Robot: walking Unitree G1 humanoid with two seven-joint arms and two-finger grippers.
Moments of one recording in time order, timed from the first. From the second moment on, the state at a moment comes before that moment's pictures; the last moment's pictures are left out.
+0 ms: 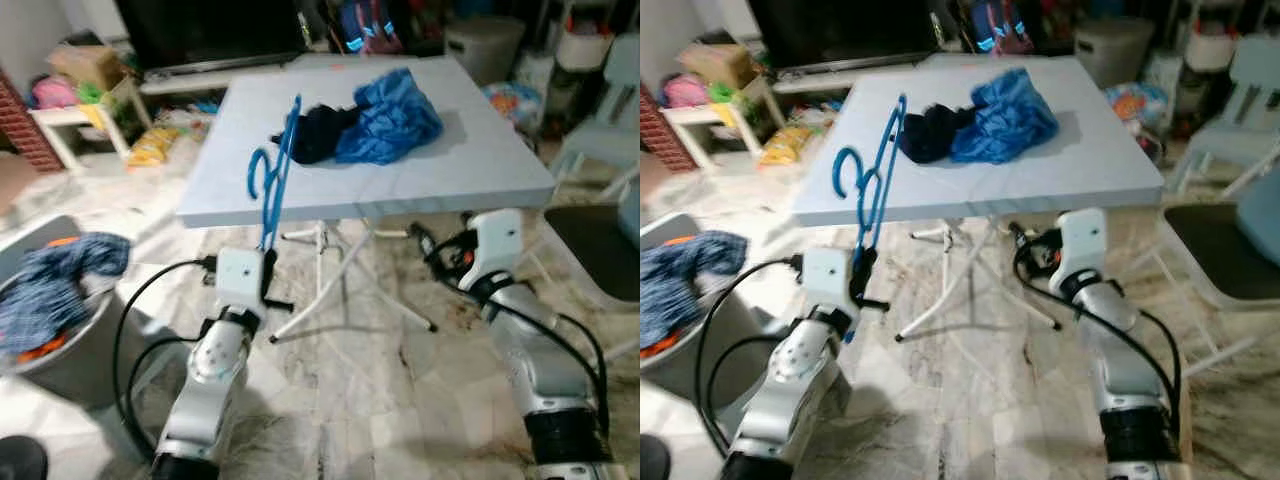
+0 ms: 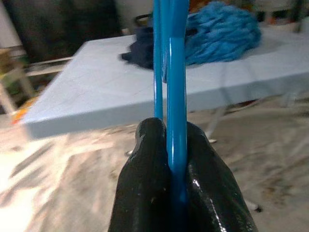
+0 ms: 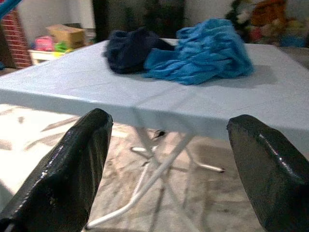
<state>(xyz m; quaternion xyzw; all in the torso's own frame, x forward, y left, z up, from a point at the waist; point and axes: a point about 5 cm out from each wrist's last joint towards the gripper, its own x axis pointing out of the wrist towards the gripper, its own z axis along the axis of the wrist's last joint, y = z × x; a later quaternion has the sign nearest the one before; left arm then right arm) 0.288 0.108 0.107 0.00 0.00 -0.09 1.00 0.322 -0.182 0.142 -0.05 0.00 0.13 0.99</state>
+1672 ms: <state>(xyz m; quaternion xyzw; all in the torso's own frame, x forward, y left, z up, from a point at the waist) 0.251 0.102 0.053 0.14 0.18 -0.58 0.78 0.280 -0.229 0.123 -0.36 0.21 0.54 0.74</state>
